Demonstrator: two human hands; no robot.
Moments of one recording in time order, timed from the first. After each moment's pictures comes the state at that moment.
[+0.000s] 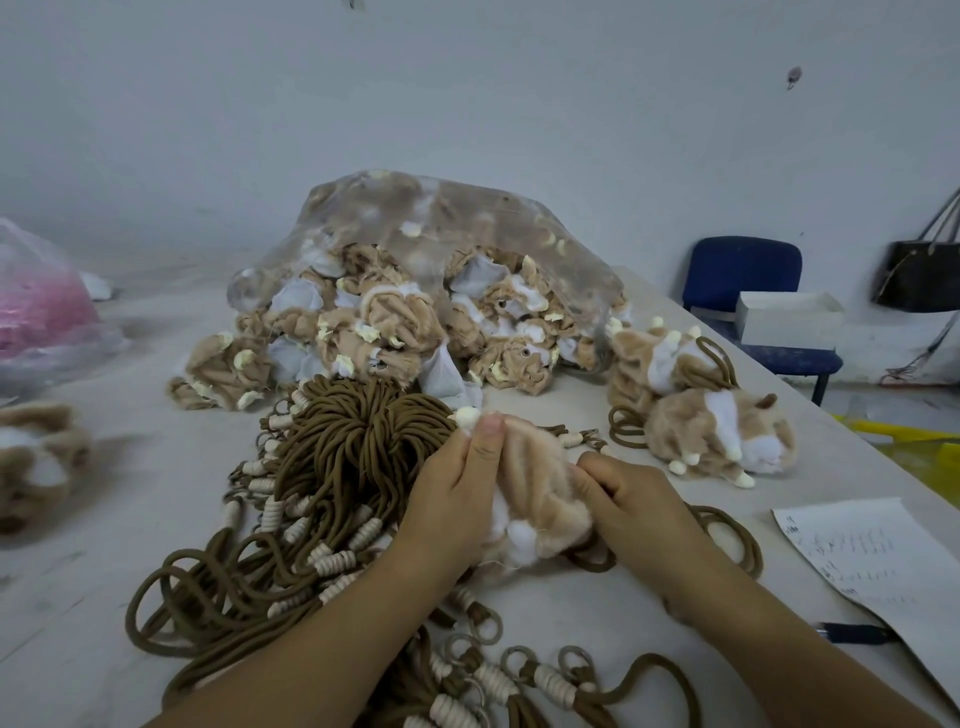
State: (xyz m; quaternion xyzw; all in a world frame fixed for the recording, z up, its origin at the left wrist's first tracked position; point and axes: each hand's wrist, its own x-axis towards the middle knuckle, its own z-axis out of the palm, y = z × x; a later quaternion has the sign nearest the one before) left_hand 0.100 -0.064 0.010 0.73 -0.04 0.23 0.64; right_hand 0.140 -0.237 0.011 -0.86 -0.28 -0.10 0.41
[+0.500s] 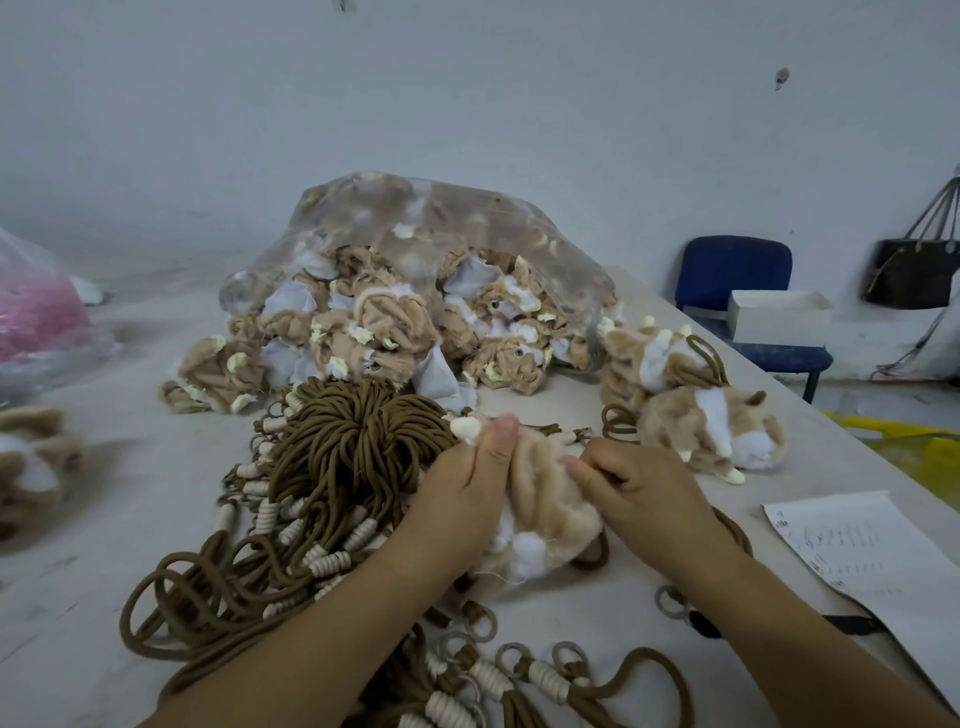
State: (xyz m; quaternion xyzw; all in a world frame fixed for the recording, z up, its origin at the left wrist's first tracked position) left_hand 0.096 -0.067 0.019 0.76 -0.06 0.17 0.63; right_hand 0.144 -0.244 0.021 -0.87 -0.33 -0.22 0.30
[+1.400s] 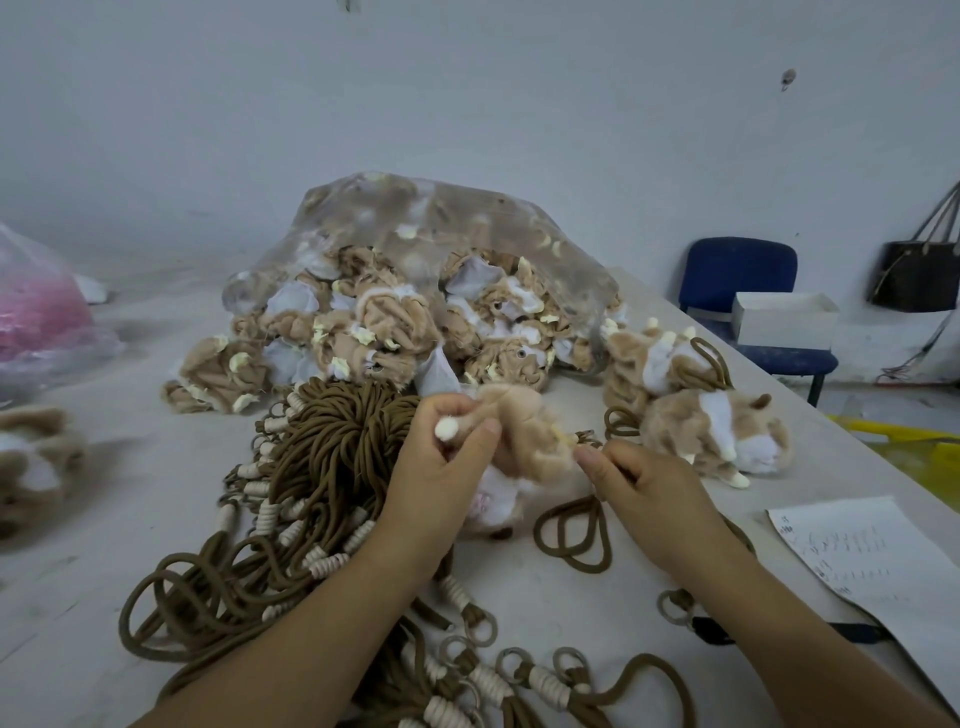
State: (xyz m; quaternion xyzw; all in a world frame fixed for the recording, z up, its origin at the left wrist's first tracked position) left_hand 0.103 -0.053 0.018 0.68 -0.03 0.23 0.69; right_hand 0.150 -0.251 0.014 -0.87 -0.23 -0.15 0.41
